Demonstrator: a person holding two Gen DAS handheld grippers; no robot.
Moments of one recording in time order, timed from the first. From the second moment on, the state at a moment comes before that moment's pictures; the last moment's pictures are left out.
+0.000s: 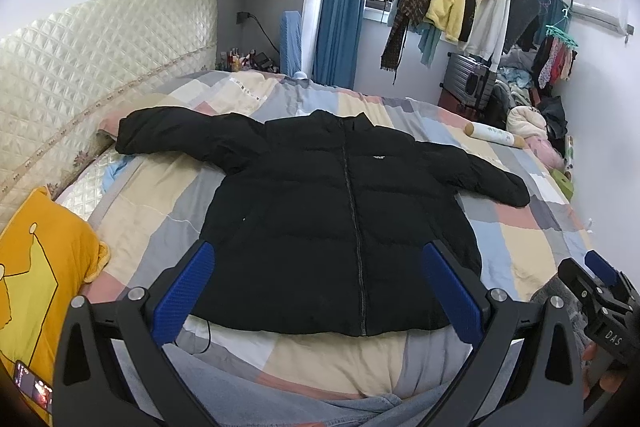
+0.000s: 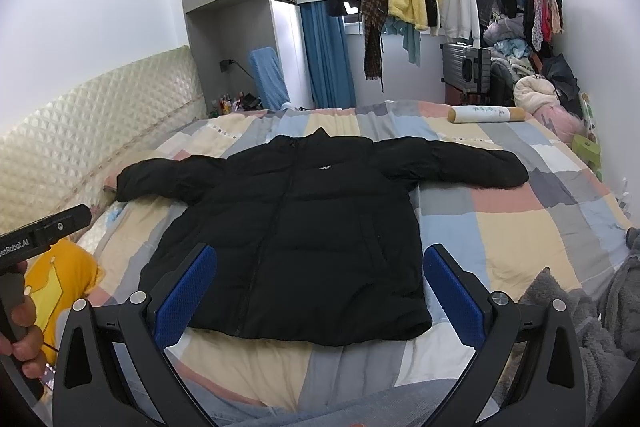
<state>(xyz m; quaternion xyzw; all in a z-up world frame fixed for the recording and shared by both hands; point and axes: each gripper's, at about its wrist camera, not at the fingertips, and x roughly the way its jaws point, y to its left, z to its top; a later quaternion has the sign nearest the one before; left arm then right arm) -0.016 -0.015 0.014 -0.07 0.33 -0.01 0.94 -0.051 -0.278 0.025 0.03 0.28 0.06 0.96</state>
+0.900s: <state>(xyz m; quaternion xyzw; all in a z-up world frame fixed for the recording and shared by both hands) -0.006 -0.026 0.002 -0.07 0.34 -0.02 0.94 -0.043 -0.284 0.021 0.04 0.29 0.06 0.95</state>
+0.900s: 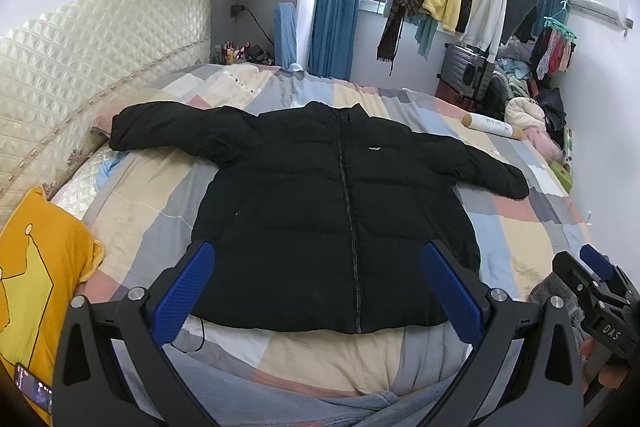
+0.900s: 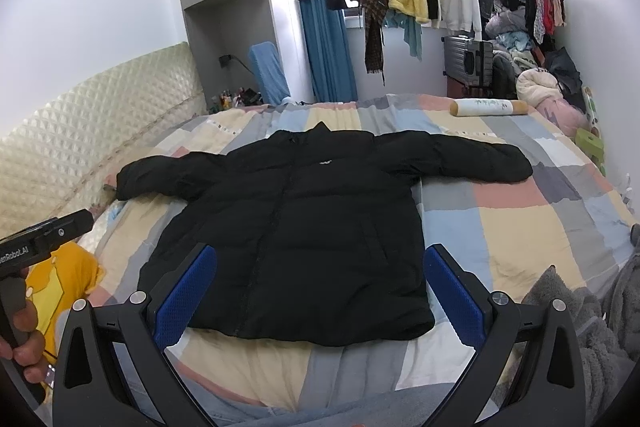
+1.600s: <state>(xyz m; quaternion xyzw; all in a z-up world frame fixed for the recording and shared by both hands) 0.053 -0.037 -0.009 -0.06 0.35 -0.04 0.94 0.009 -0.316 0.017 0.08 0.28 0.07 0.95</state>
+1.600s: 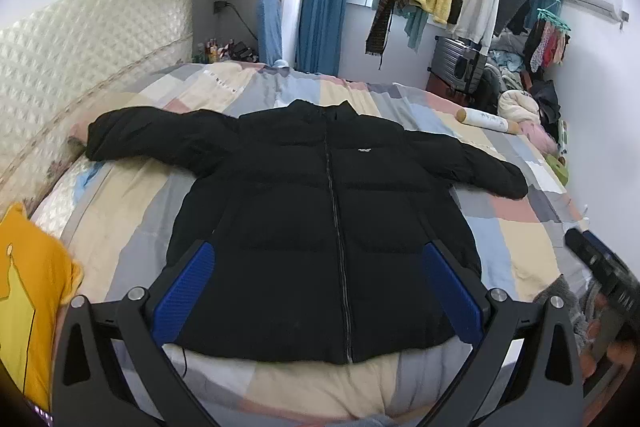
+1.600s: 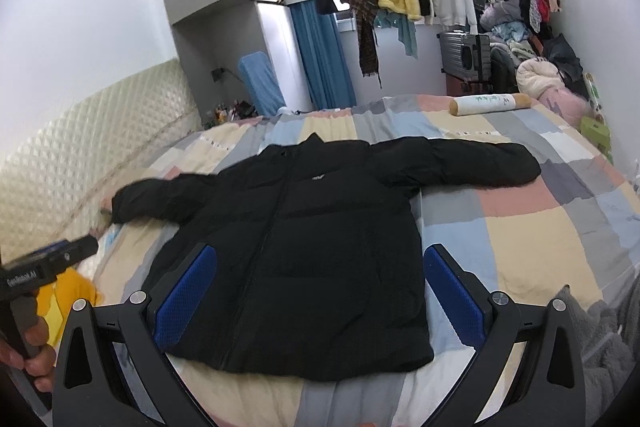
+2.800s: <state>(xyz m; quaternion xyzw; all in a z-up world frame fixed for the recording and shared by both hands) 0.241 0.011 -0.198 -0.13 0.41 -0.05 0.90 0.336 -0.729 -0.230 0.46 0.26 -0.18 0.83</state>
